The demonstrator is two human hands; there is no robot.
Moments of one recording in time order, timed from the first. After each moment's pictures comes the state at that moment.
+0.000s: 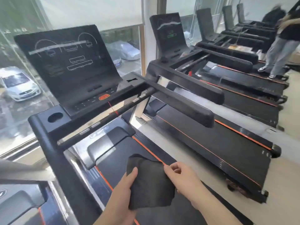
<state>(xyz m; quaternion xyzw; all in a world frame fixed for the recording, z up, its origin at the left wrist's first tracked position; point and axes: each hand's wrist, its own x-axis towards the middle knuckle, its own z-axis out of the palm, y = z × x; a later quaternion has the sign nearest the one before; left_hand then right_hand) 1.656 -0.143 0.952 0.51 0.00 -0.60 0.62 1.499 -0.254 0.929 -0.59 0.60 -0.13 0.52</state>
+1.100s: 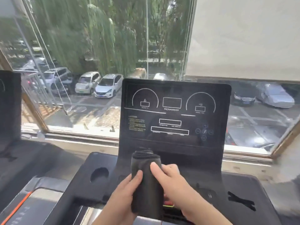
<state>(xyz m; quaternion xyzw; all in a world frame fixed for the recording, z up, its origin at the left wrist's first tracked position) 2.059 -0.517 0.984 0.46 0.08 -0.26 0.85 2.044 -0.674 1.016 -0.76 0.12 0.10 0.63</state>
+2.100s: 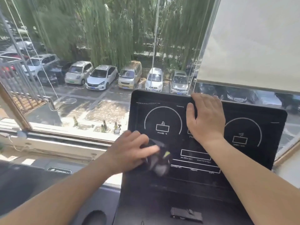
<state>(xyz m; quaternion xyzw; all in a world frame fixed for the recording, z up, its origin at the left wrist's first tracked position) 2.378 -0.469 1.006 0.78 -0.52 0.33 0.05 2.353 -0.743 1.090 -0.91 0.04 -0.41 0.07</state>
